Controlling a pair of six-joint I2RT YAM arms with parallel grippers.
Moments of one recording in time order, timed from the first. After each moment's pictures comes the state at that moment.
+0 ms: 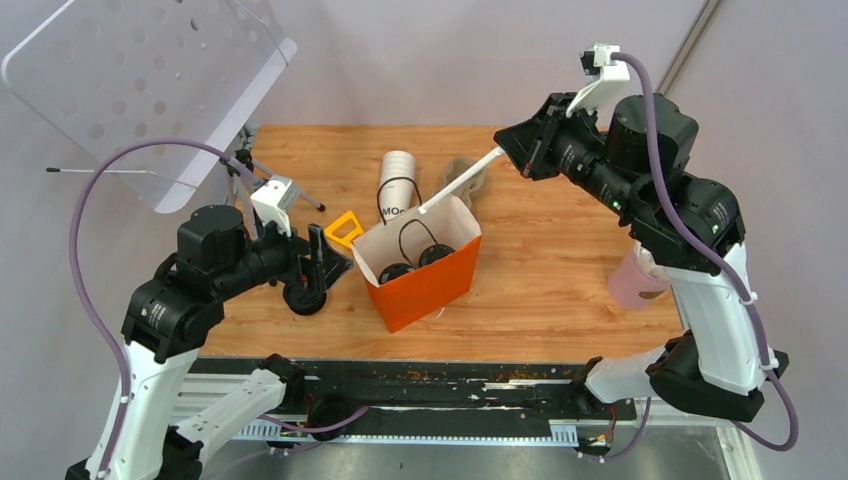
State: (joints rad) left arm -0.47 0.80 1.42 -1.08 0.23 -0.26; right arm 0.76 1.36 2.19 -0.95 0.16 0.43
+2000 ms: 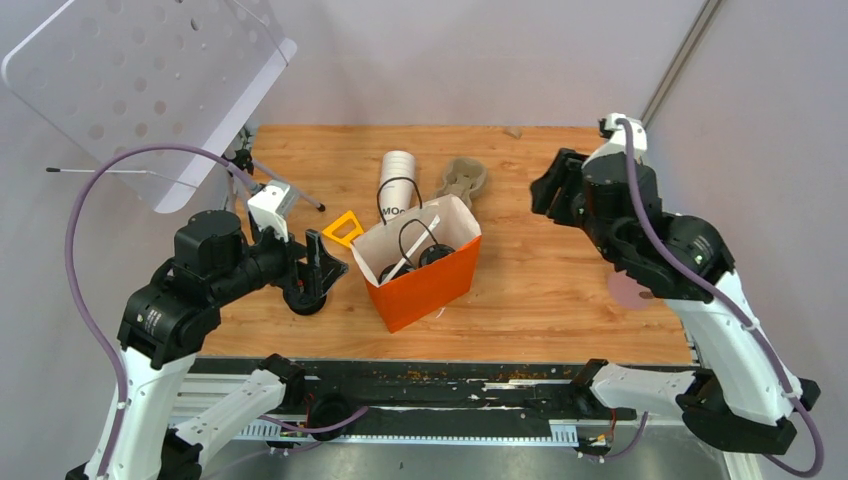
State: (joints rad) left arm -0.47 0.78 1.41 -1.12 0.20 -0.23; right arm 0.79 1.15 1.73 -1.02 0.52 0.59
